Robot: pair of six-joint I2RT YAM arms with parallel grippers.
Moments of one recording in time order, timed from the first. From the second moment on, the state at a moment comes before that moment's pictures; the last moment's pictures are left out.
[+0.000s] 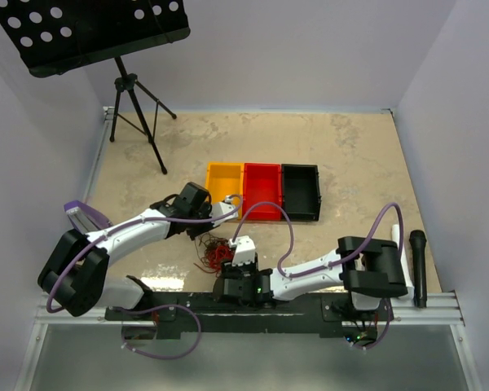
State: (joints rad) left arm -0.60 1.35 0.70 -0.40 0.12 0.60; right arm 1.55 1.72 0.88 -0.24 0.80 1.18
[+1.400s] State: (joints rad) left arm -0.60 1.35 0.69 -0.39 0.12 0.60; right arm 1.60 1.86 0.98 -0.13 0.88 1.13
